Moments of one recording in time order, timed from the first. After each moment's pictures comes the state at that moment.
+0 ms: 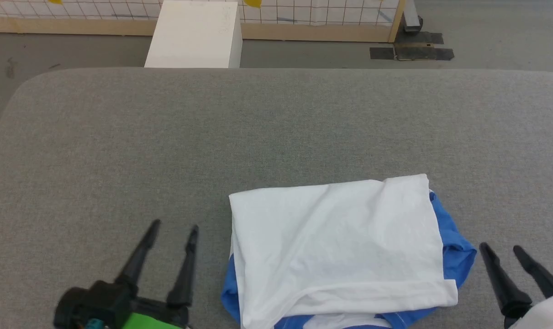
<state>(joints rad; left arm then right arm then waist) 0.11 0.47 -0.44 -0.26 -0.46 0.20 -0.26 0.29 -0.06 -0.21 -0.47 0.43 0.13 0.53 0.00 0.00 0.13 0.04</state>
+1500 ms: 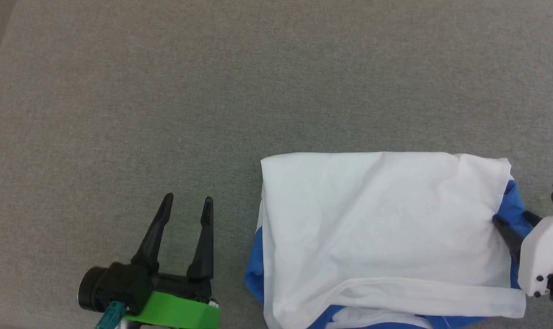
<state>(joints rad) 0.05 0.24 -0.31 -0.22 -0.32 0.12 -0.26 -0.03 -0.32 -0.13 -0.19 0.32 0.13 0.82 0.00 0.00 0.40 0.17</state>
